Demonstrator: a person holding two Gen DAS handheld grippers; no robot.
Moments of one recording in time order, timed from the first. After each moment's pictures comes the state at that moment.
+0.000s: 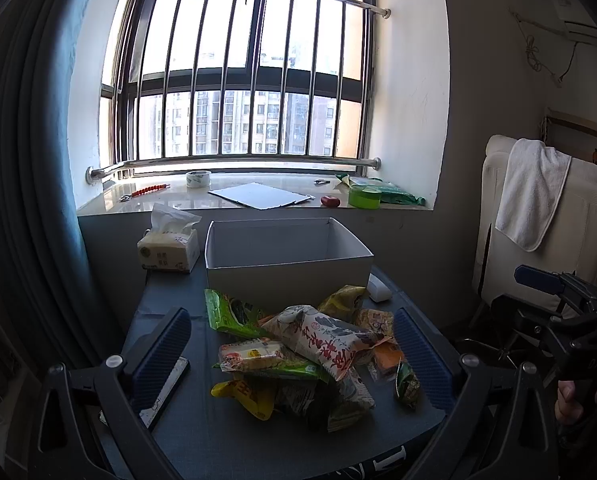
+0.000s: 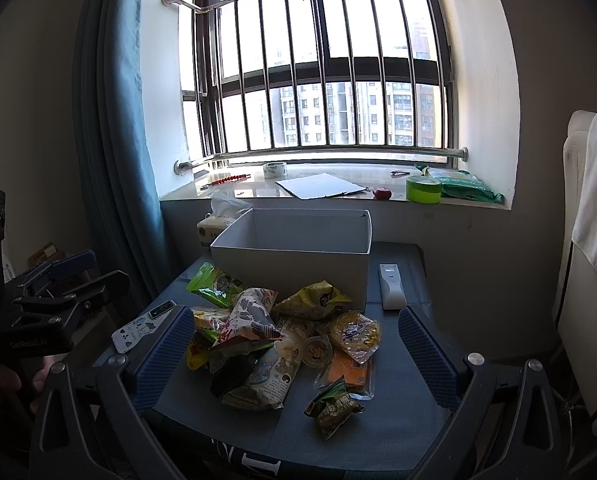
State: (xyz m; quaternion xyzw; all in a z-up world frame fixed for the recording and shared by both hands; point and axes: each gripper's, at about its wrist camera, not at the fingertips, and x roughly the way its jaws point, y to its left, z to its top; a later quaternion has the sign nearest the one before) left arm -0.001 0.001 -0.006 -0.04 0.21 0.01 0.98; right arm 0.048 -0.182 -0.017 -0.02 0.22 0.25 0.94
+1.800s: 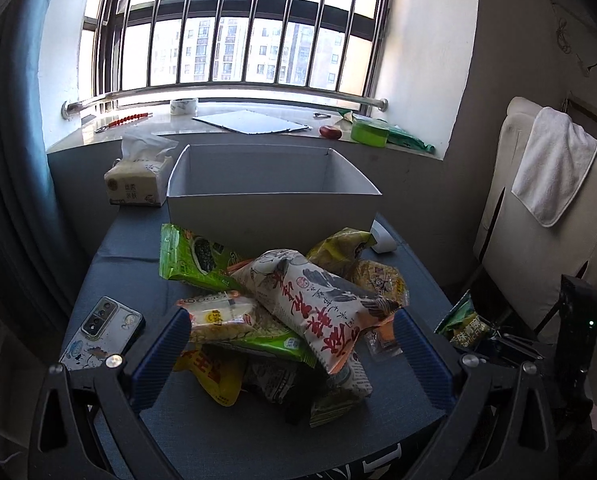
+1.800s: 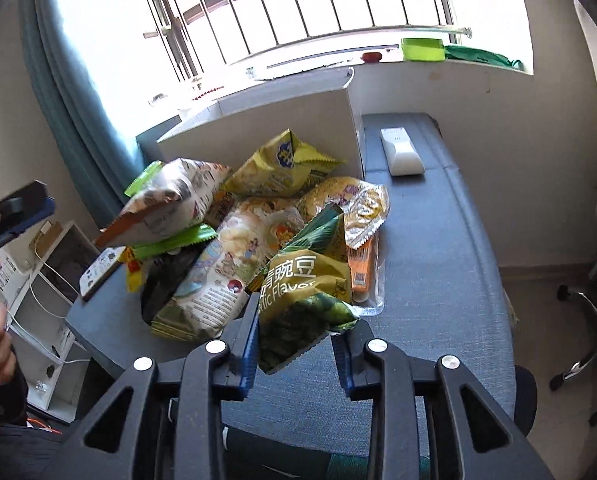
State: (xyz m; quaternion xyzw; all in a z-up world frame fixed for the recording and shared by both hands) left arm 0.086 -0.011 -0.061 -0.08 0.33 0.00 0.94; right arm 0.115 -0.212 -0.150 0.03 0.37 0.27 0.89
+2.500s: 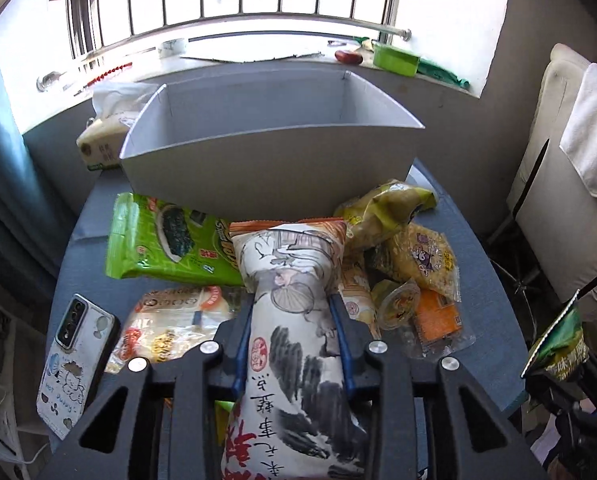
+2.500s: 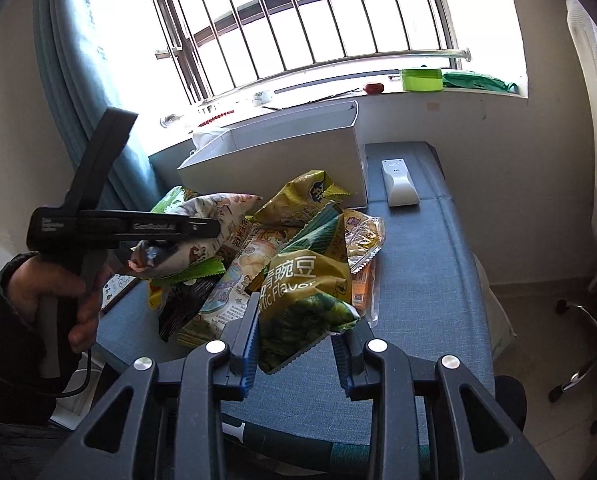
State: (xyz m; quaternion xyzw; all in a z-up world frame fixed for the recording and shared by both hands) left arm 0.162 -0.019 -0.107 -0.05 0.43 0.01 0.90; right arm 0.112 -0.213 -0.131 0.04 0.34 0.28 0.90
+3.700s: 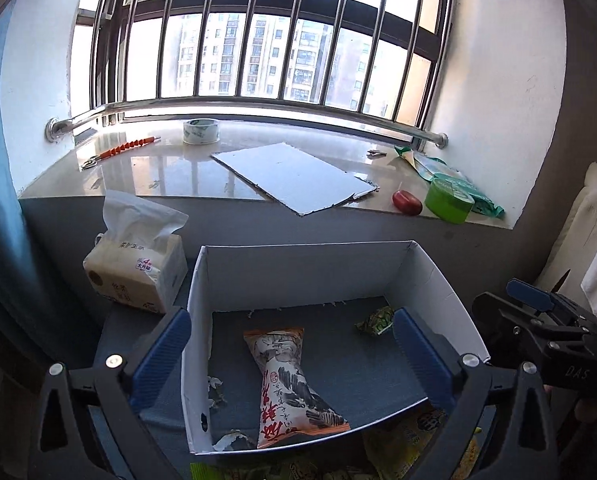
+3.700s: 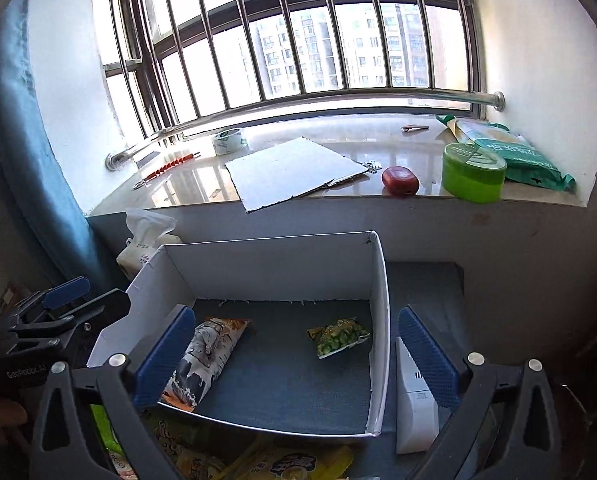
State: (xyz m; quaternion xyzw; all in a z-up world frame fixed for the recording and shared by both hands) left arm 0.299 0.091 -0.027 -0.10 0.31 0.03 0.95; right arm 0.359 -0.097 -0.040 0.01 0.32 0.23 0.92
